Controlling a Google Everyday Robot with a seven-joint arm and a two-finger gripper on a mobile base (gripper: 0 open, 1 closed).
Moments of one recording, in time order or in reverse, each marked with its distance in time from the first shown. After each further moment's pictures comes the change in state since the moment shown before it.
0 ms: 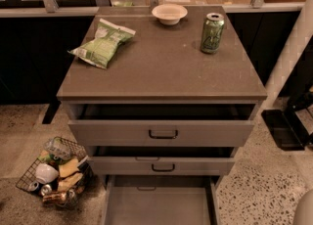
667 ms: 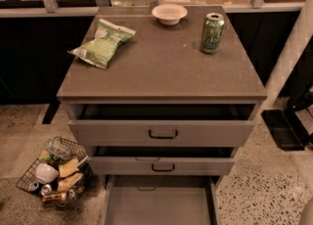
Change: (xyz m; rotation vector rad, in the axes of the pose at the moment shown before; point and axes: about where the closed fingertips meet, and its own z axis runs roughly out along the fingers) arm -0.006 -0.043 -0.004 0.102 0.016 -0.052
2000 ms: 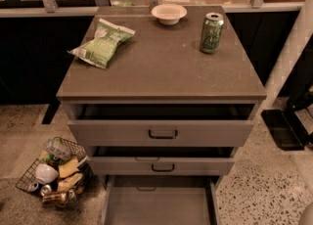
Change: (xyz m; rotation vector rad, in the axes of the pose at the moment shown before) arm -0.005 -0.035 0.019 0.086 -0.020 -0.004
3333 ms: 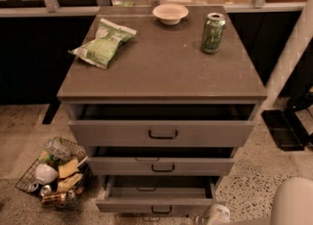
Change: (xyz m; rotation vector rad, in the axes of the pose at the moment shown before) arm 0.052 -0.103 0.009 0.089 0.070 -0.078
